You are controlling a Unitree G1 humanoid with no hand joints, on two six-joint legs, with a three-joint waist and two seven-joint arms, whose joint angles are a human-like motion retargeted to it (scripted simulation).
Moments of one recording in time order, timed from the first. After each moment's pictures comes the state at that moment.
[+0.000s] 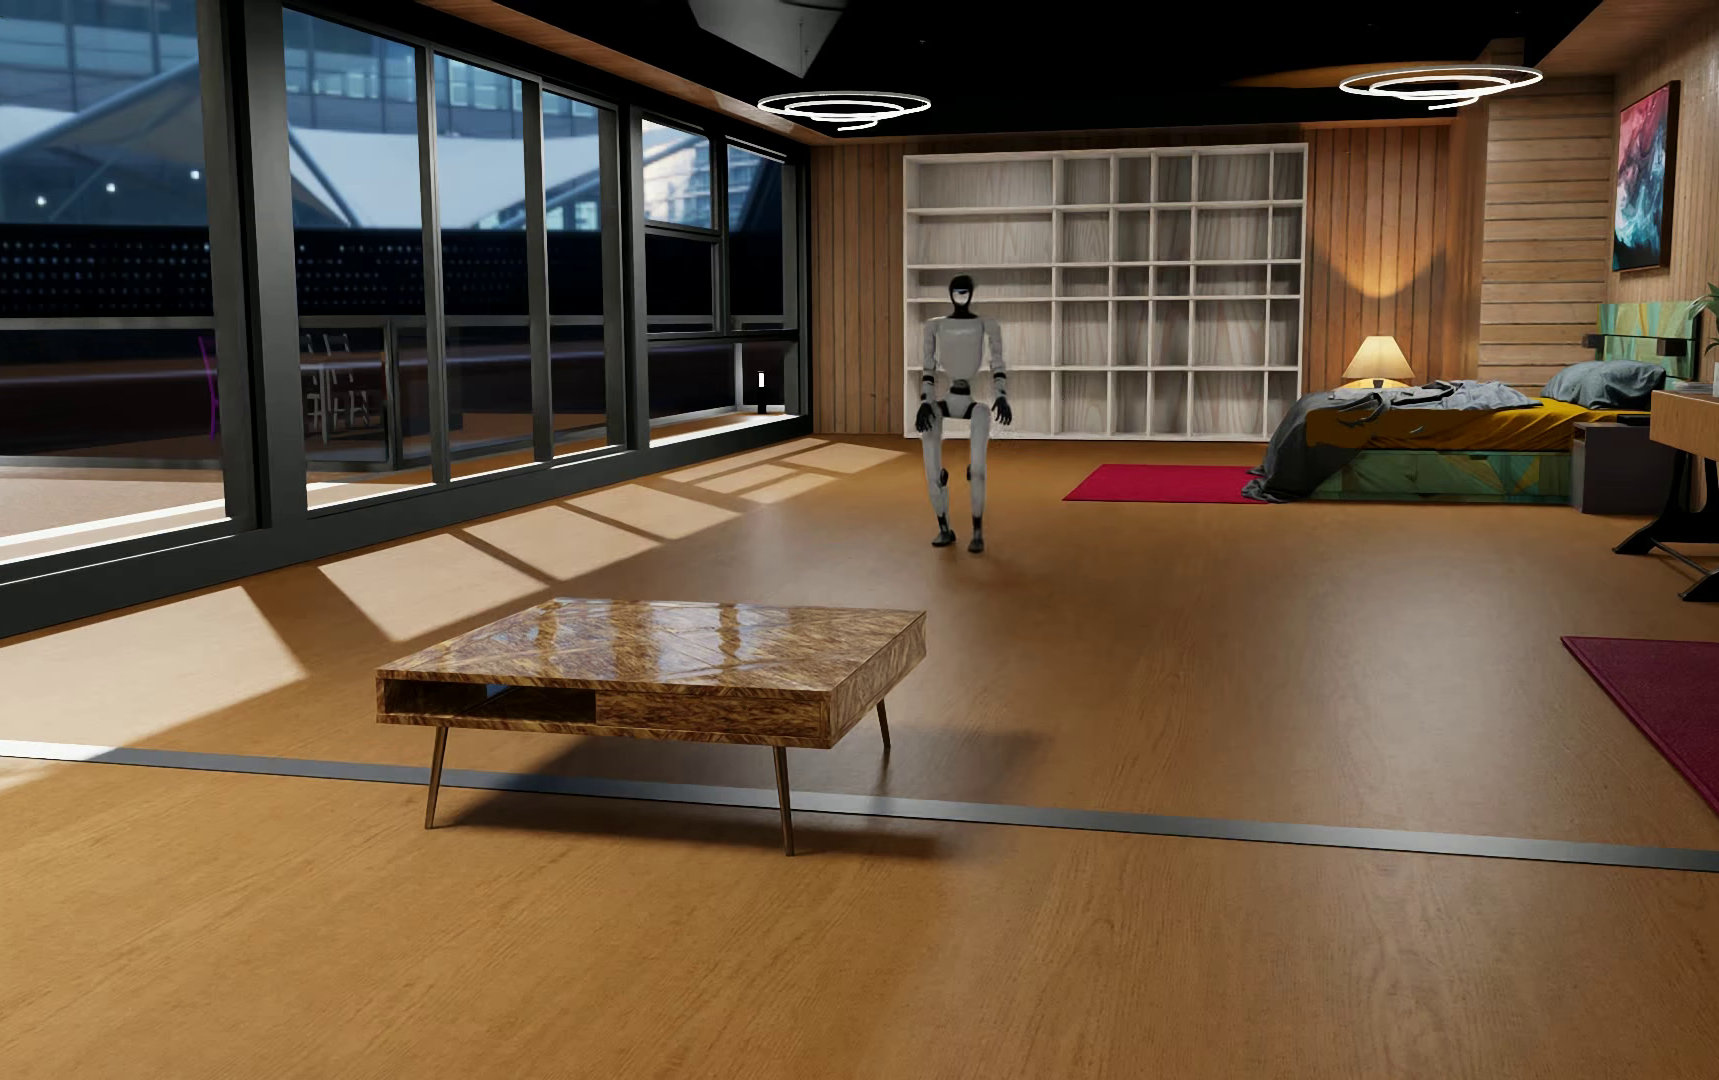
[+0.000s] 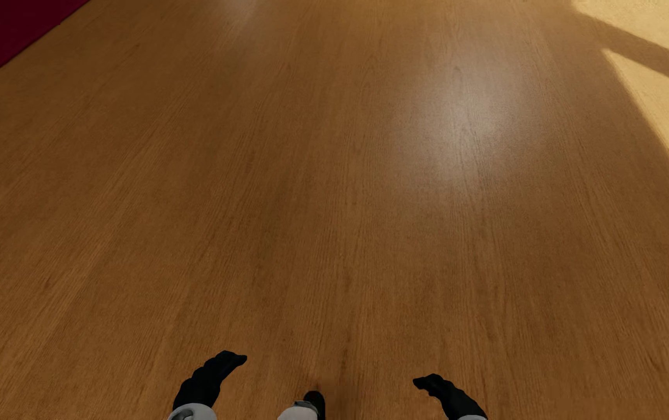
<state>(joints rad) -0.61 0.01 0.03 0.04 0.08 0.10 -0.11 -0.32 0.03 0.53 0.35 0.09 0.03 -0.02 -0.37 0.16 -0.07 -0.02 -0.01 -0.09 0.13 0.61 0.81 0.75 -0.83 0.04 0.03 0.19 -0.16</state>
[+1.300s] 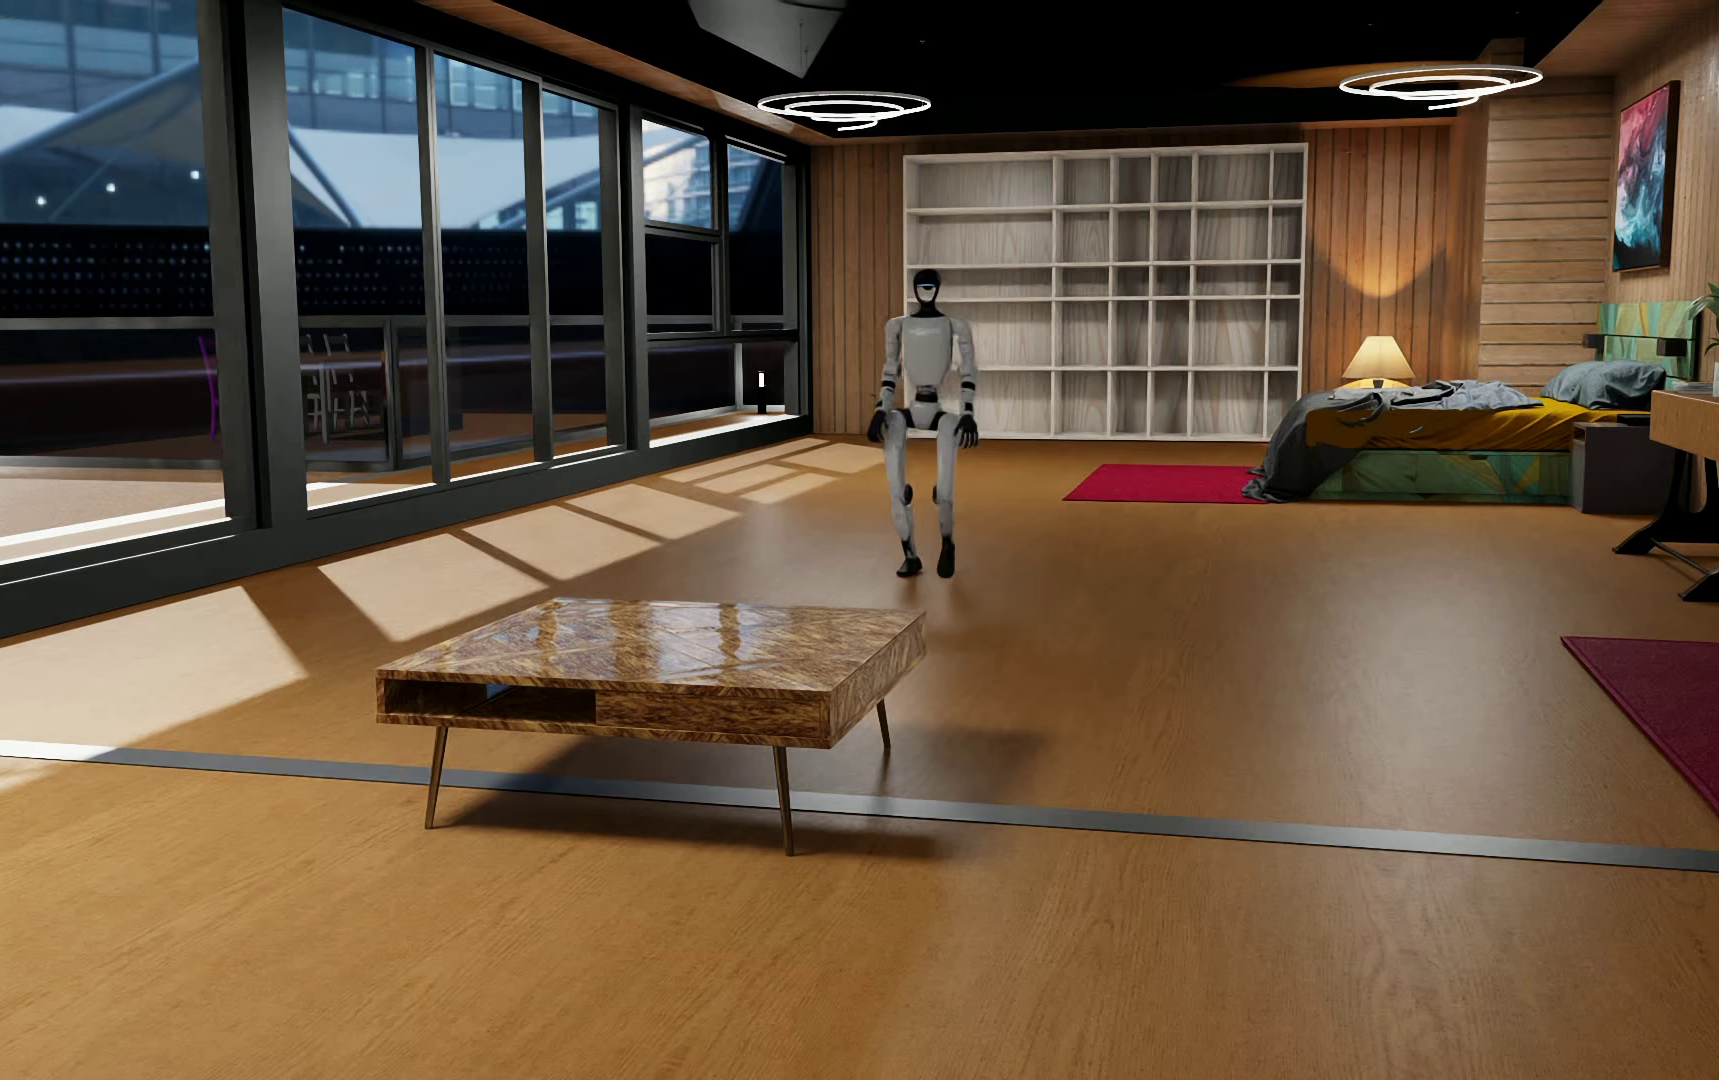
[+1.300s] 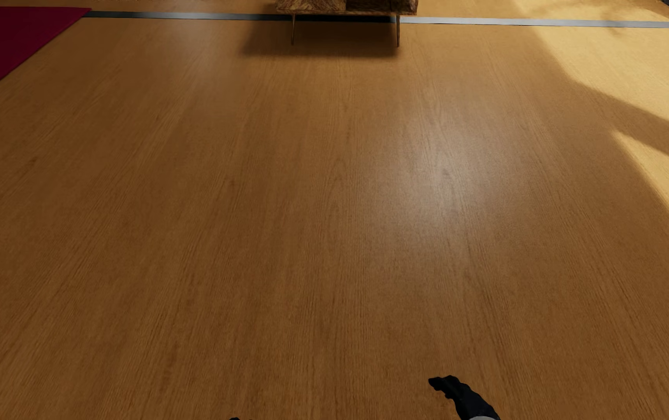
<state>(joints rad) -0.52 -0.14 0.00 0.10 0.14 0.12 -0.02 -0.22 0.02 1.12 0.44 0.08 0.02 -0.08 -0.28 0.16 -0.07 -0.03 -0.05 -0.29 0.05 0.88 0.84 0.75 -0.84 0.15 0.07 0.17 -0.19</state>
